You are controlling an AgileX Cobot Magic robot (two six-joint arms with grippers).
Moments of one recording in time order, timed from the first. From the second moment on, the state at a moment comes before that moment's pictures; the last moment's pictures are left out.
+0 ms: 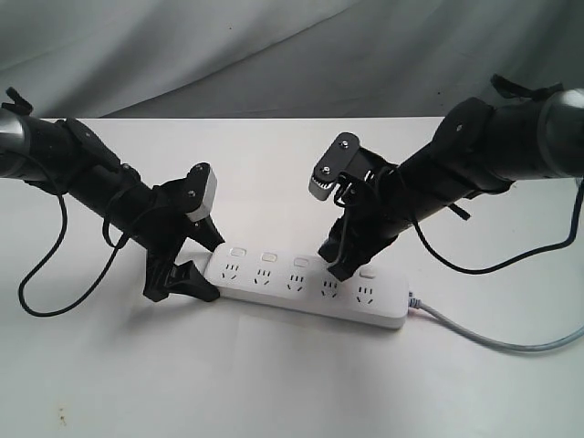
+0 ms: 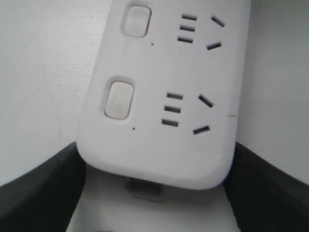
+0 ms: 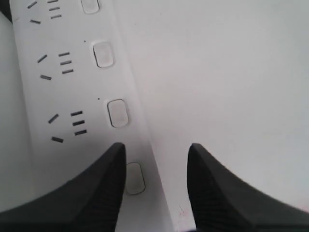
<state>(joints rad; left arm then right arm) -0.06 2.20 -1.32 -0.84 0.90 1.97 0.40 1.96 -1.17 0.72 0.51 -1.25</state>
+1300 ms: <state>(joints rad) -0.06 2.20 -1.32 -0.85 0.89 1.97 0.39 1.99 -1.17 0.72 0.48 -1.25</state>
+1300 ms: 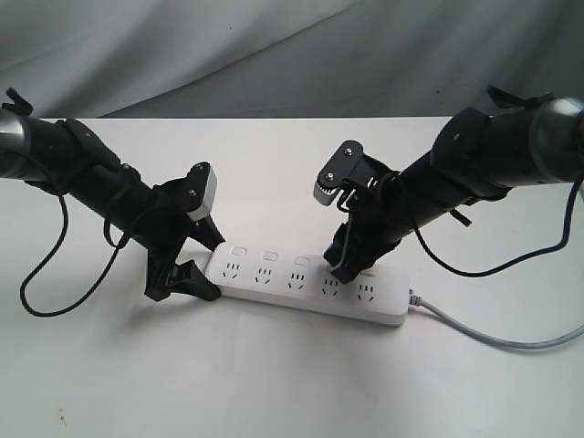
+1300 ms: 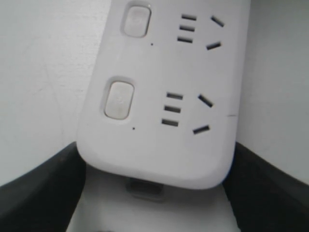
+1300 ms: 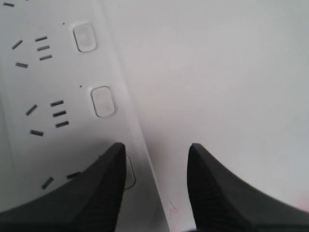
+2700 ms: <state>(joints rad) -0.06 2.20 -1.32 -0.85 0.89 1.97 0.38 2.03 -1.17 0.78 0.48 -1.25</state>
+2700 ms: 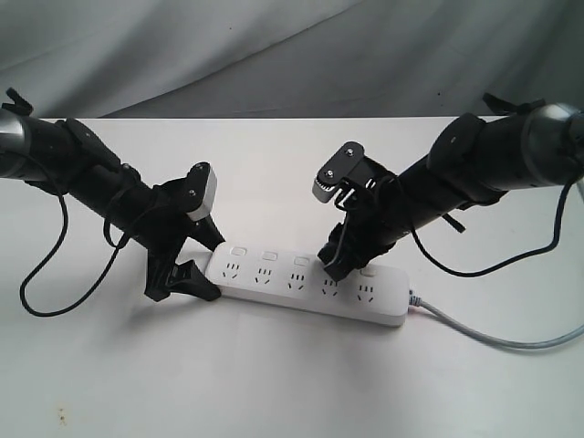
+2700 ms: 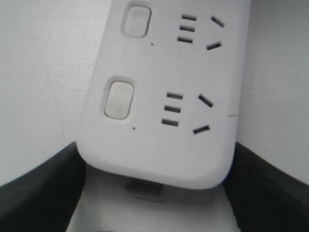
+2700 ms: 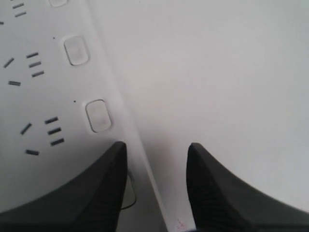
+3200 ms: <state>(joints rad) -0.06 2.20 -1.32 -0.85 0.89 1.97 0.39 2.03 -1.15 0.79 0.47 -1.25</state>
